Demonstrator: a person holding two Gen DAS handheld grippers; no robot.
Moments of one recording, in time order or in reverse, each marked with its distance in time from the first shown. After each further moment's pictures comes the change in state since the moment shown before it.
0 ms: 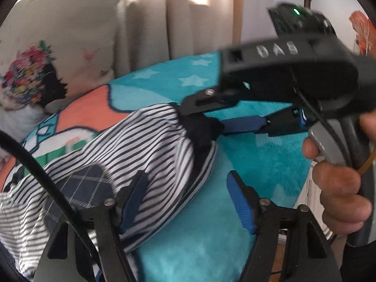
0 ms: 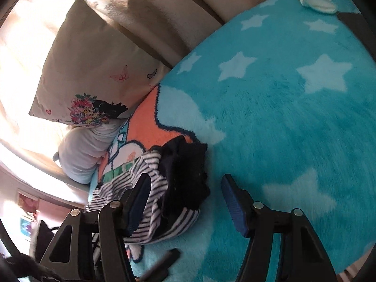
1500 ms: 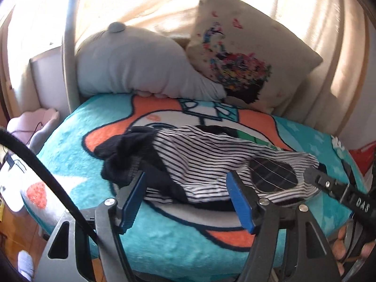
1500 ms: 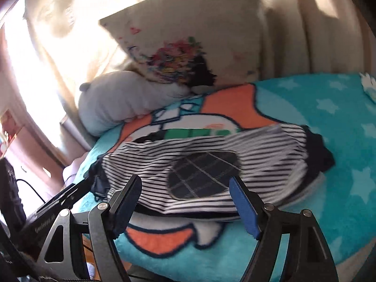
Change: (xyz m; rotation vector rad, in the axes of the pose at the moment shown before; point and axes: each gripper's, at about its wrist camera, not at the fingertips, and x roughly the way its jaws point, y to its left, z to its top) left arm -0.172 0.161 -0.112 -0.630 -0.159 0.437; right arm 0.019 0.154 -0.108 -0.488 -0.113 -0.063
